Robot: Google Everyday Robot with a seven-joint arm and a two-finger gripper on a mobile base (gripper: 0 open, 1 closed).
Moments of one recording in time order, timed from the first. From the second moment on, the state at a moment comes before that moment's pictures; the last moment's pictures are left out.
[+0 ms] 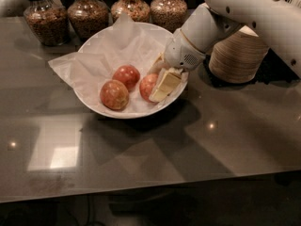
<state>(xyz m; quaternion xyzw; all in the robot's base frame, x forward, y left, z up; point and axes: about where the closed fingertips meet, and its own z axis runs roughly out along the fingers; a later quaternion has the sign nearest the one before) 0.552 -0.020 0.878 -0.71 0.63 0.21 0.23</state>
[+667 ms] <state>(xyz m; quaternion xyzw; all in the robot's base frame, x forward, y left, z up) 0.546 -0.032 0.920 -0.70 0.61 0.24 0.30</state>
